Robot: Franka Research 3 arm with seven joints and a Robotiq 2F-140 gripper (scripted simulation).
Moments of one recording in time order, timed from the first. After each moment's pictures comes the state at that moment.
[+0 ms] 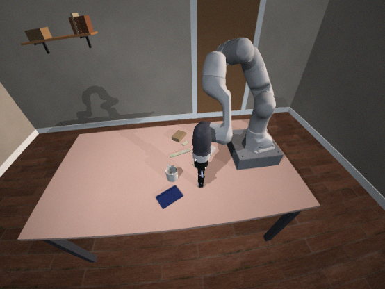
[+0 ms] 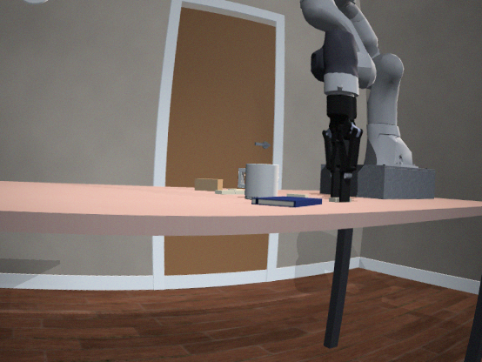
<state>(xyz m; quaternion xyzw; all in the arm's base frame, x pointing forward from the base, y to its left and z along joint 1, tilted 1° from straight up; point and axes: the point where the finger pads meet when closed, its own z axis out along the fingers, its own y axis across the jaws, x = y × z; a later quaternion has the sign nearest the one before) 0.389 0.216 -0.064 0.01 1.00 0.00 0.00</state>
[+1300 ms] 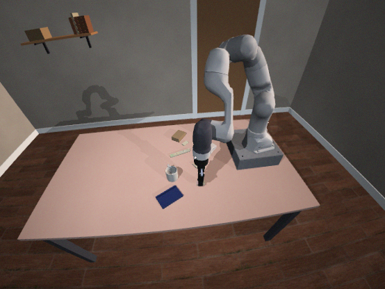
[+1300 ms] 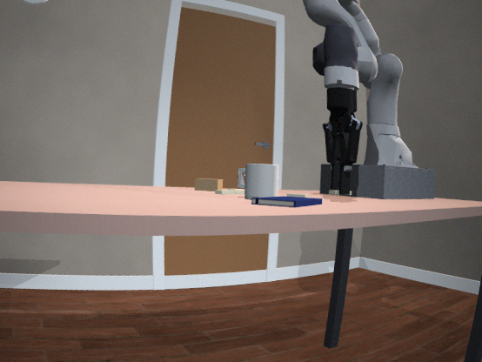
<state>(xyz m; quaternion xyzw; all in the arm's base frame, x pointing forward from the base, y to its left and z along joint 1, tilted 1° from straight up) 0.391 0.218 -0.047 0.02 1.00 0.00 0.01</state>
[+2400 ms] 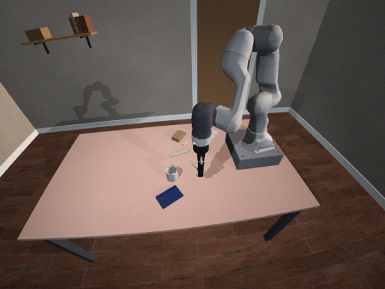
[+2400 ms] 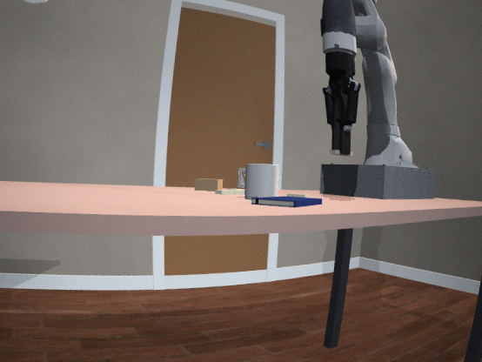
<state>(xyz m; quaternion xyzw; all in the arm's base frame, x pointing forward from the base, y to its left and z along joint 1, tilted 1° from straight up) 0.391 0.217 0.045 0.03 1.00 0.00 0.01</state>
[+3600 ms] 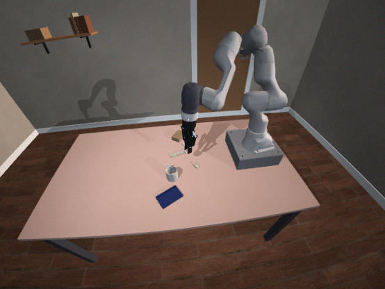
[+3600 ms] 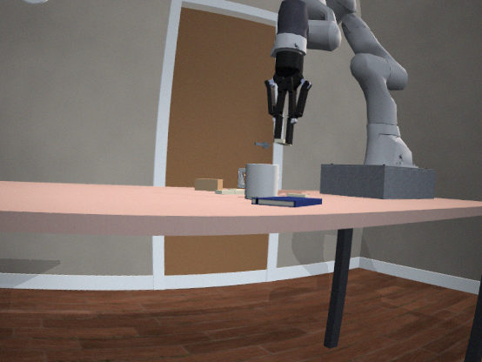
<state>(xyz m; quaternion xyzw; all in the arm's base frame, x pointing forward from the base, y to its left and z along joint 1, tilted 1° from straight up) 0.446 0.051 0.071 -0.27 0.96 -0.02 0.03</state>
